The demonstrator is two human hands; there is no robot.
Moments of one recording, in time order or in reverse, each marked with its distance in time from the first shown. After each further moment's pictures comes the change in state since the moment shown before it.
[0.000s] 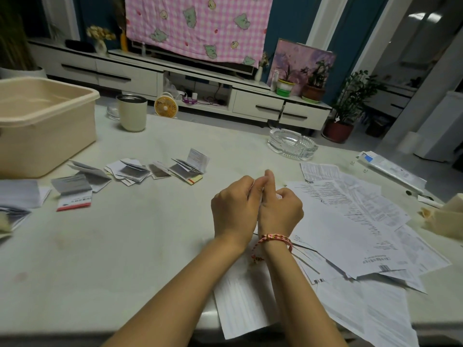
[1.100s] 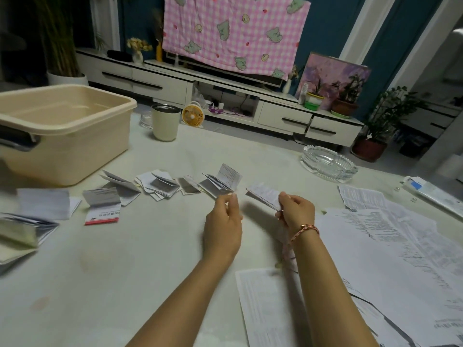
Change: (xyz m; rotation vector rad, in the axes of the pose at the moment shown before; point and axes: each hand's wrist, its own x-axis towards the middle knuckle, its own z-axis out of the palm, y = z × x) left_hand 0.017 -0.085 -0.017 -0.174 -0.149 -0.691; right_hand 0.063 0.030 0.075 0.031 -0.419 0.291
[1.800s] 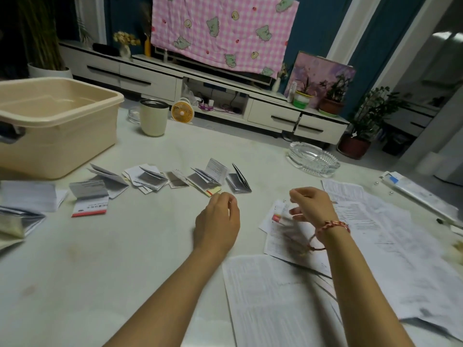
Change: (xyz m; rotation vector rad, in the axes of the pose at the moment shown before) left_hand -0.009 0.000 0.004 0.493 -0.038 0.260; right_hand -0.011 -0.023 -0.065 -0.237 -0.118 -0.092
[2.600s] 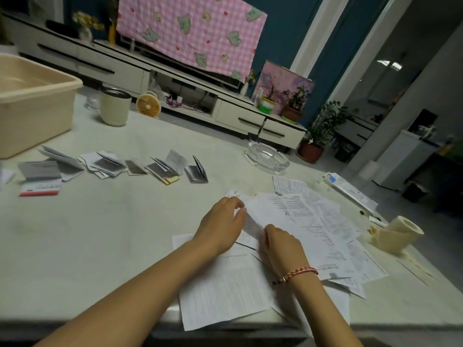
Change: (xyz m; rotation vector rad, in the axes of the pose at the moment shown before) left_hand -0.049 0.075 0.015 -0.153 -0.382 0.162; right_hand -0.074 0.069 -0.060 -1.208 -0.016 -0.374
